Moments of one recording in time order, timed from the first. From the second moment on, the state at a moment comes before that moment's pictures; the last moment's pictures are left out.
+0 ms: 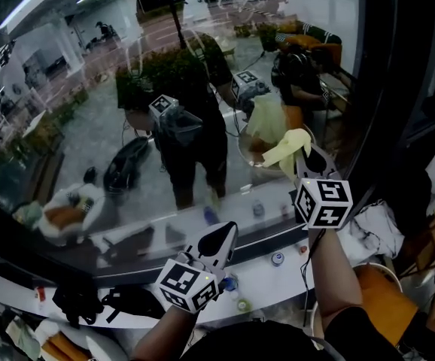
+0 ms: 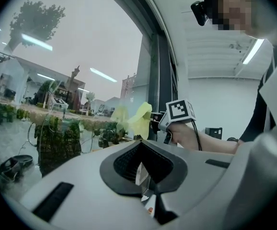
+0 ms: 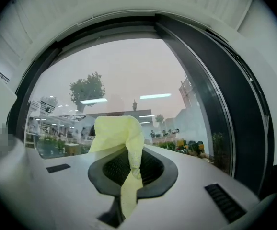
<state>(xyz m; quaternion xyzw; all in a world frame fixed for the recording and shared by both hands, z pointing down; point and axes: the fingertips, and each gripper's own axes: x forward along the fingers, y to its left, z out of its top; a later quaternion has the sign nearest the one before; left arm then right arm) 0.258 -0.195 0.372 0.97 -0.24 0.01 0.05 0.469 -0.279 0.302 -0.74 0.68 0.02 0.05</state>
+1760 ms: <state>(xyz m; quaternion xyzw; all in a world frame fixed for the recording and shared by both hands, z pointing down) 0.155 -0.222 0.354 0.95 -0.30 0.00 0.04 0.375 -0.325 0.226 -0.75 0.65 0.12 0.05</state>
